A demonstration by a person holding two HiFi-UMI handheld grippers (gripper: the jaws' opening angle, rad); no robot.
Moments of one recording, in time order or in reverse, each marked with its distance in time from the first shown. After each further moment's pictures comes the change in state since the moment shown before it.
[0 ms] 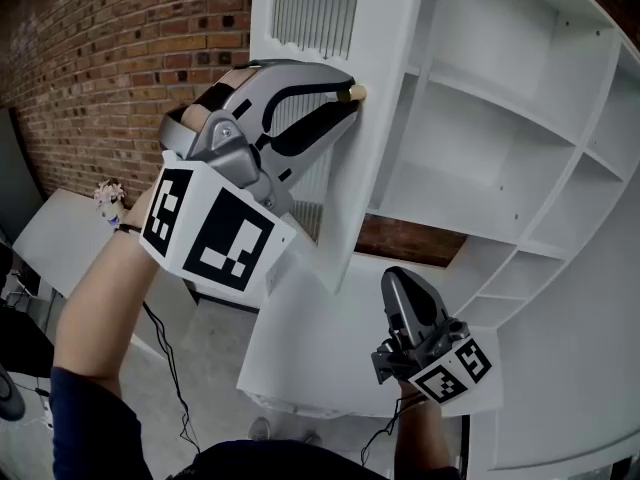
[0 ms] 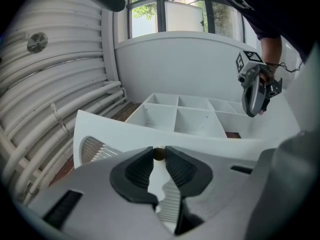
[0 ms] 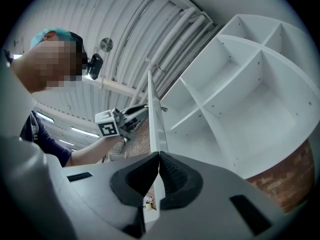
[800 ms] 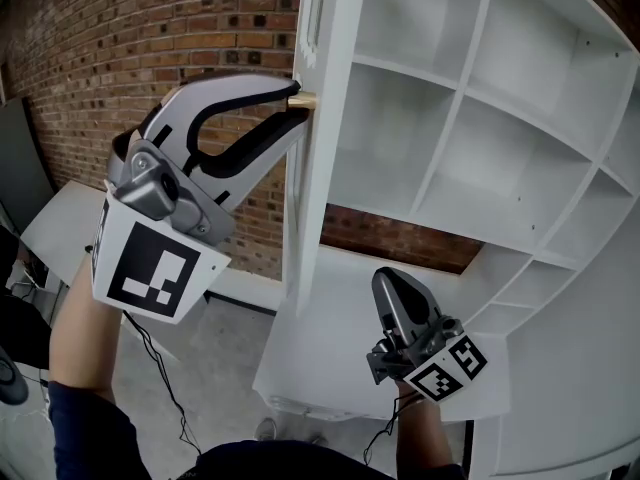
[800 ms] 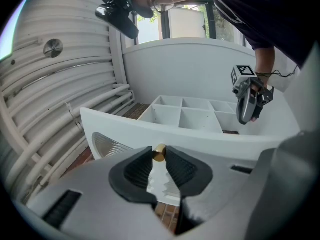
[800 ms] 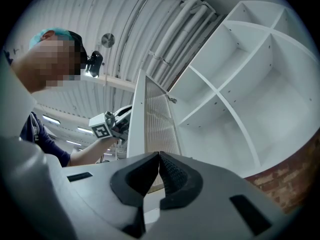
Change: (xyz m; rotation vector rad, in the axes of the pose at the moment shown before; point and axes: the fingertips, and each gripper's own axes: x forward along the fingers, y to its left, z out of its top) left arm -0.113 0.034 -0.045 -0.012 0.003 0.039; right arm 0.053 0.057 -0.037 0.020 0.042 0.066
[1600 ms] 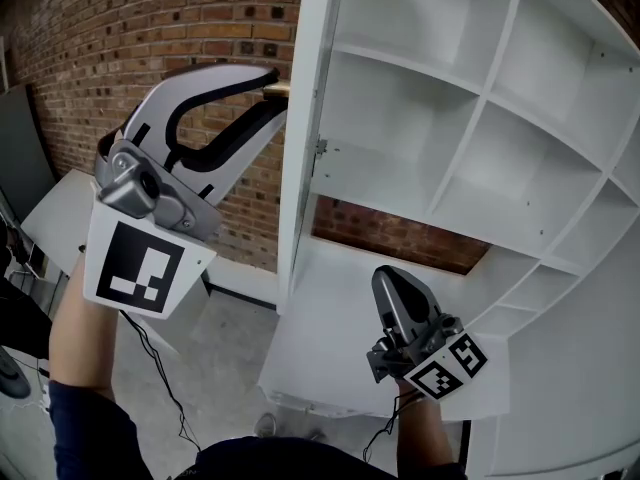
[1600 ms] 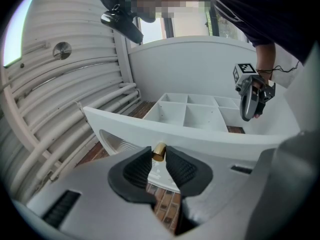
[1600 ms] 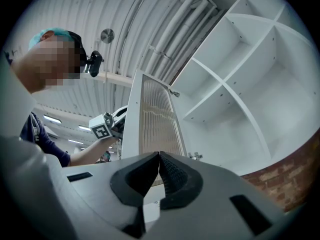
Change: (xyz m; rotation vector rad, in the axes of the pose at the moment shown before) left arm -0.042 0.023 -0.036 -0.012 0.020 0.070; right arm 0.028 0.021 -0.017 0.005 0.041 0.007
